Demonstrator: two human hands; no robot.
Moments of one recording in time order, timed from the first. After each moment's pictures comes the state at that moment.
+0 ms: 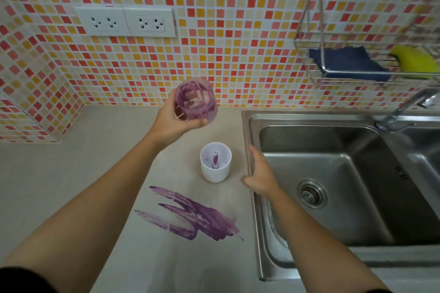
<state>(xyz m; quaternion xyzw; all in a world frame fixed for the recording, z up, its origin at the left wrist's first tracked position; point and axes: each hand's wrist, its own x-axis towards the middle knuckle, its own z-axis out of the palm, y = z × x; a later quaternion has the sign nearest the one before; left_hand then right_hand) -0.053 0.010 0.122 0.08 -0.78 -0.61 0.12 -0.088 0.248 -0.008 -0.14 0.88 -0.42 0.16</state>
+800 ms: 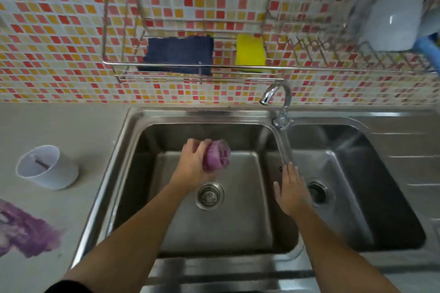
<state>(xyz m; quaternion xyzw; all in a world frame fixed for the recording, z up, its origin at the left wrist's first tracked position) -0.174 0.412 -0.005 0.04 -0.95 -0.31 0.06 -0.216 0.692 -0.058 -0.10 0.99 -0.08 0.09</state>
